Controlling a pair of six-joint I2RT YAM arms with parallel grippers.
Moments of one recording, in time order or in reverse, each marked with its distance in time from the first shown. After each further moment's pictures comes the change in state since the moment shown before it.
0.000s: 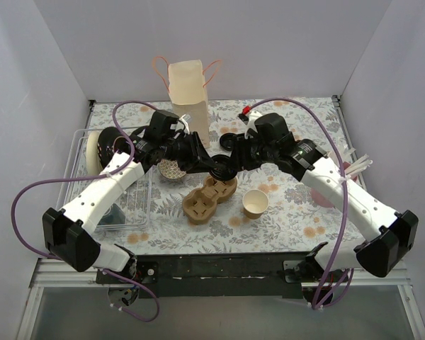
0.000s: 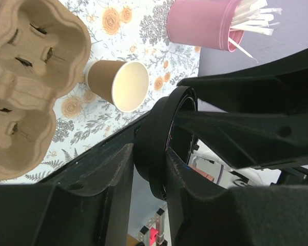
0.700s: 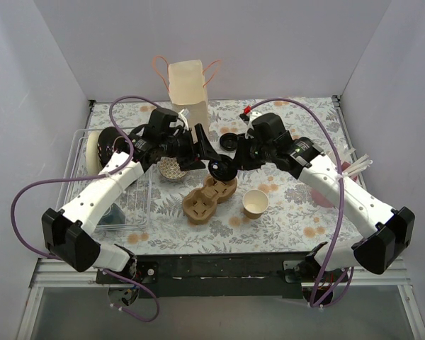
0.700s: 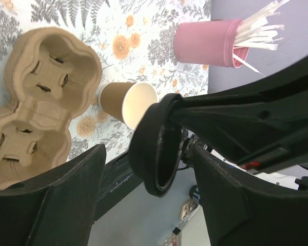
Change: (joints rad) left arm 0.000 0.000 0.040 0.021 -0.084 0.058; right arm 0.000 0.027 0.021 -0.051 0.050 0.033
